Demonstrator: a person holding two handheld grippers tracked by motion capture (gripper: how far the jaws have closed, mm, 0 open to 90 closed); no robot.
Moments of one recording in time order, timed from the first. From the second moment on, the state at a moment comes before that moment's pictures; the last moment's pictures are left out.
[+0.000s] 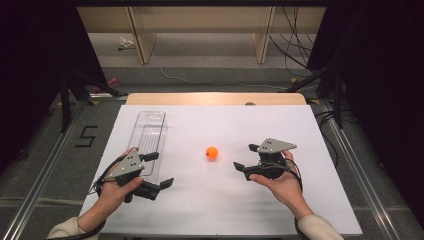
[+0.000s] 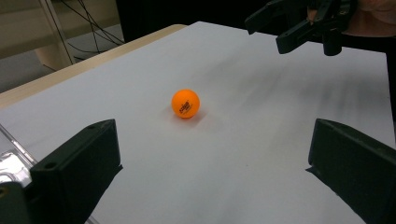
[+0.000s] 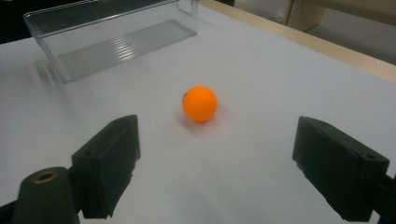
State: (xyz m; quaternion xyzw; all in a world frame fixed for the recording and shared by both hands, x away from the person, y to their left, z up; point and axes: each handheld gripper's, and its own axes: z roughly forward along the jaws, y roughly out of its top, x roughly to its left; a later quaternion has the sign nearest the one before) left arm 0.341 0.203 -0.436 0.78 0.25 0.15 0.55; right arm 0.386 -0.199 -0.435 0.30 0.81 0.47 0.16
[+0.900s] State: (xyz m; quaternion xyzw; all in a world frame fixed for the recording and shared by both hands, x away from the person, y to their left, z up) left arm 0.340 0.203 -0.436 0.78 0.25 0.15 0.55; right arm 0.405 -0.176 -0.444 0.29 0.82 0.47 0.15
